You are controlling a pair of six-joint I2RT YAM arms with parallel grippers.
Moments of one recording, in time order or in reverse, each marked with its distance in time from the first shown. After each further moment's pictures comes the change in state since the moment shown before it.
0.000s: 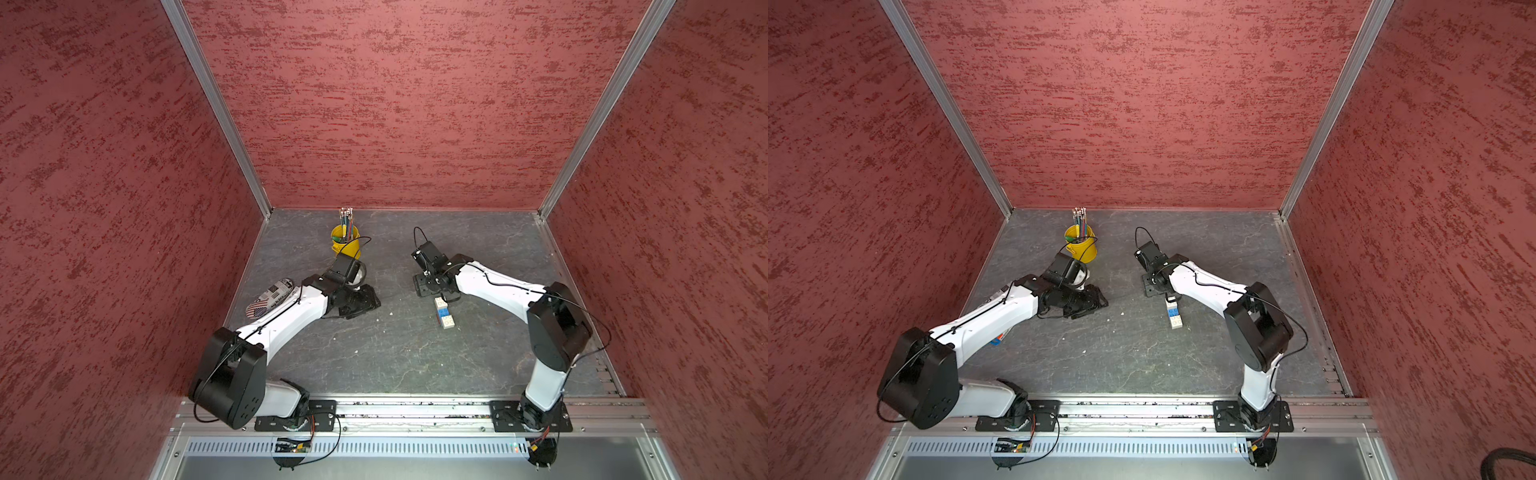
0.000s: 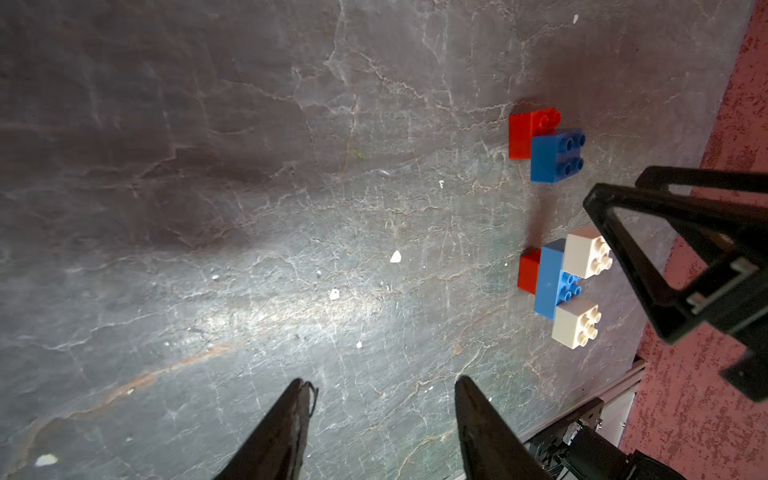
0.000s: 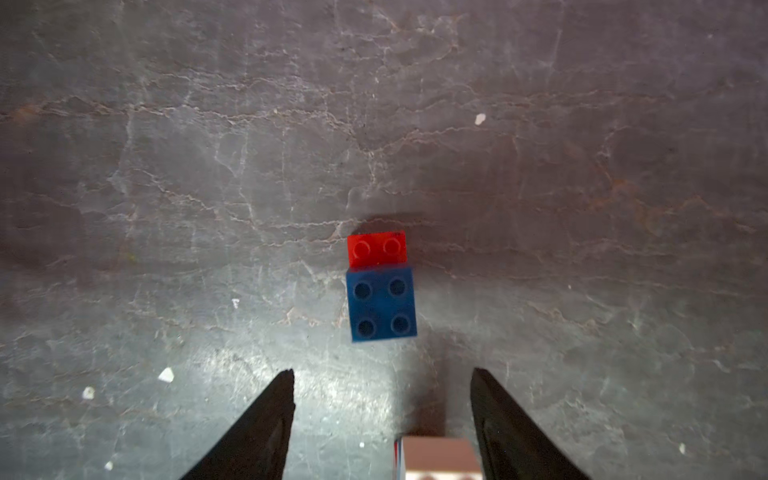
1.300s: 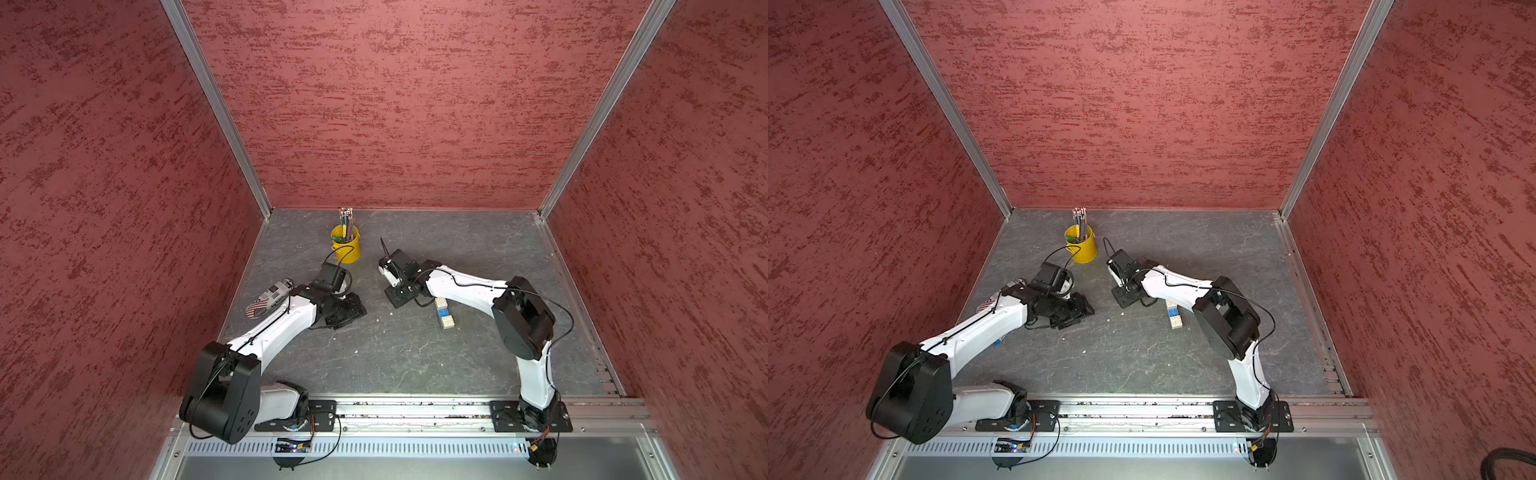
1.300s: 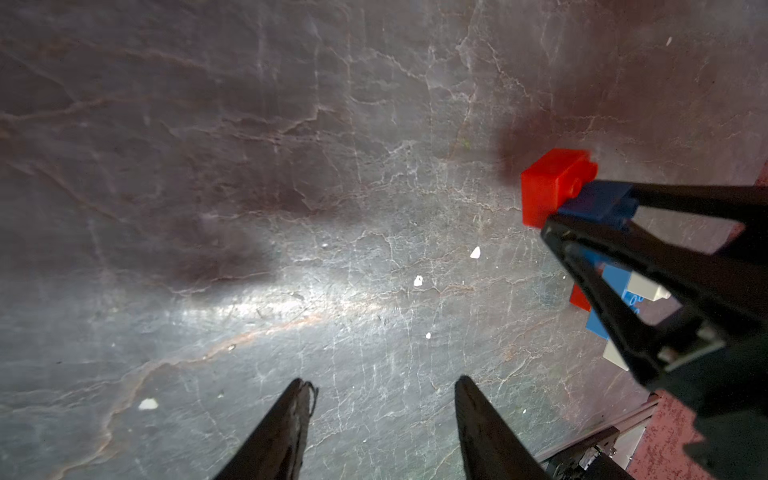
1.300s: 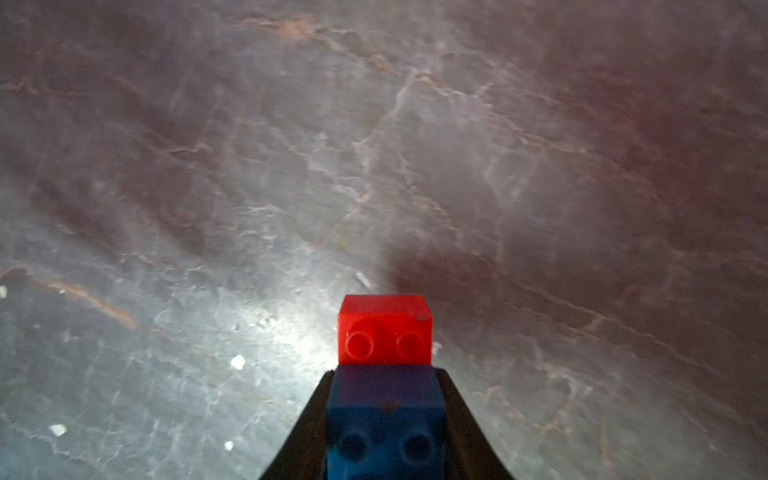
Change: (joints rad) left arm 0.110 -0.090 -0.128 -0.014 -0.010 -0.005; right arm 0.162 0.173 0.149 0.068 -0.216 -0.229
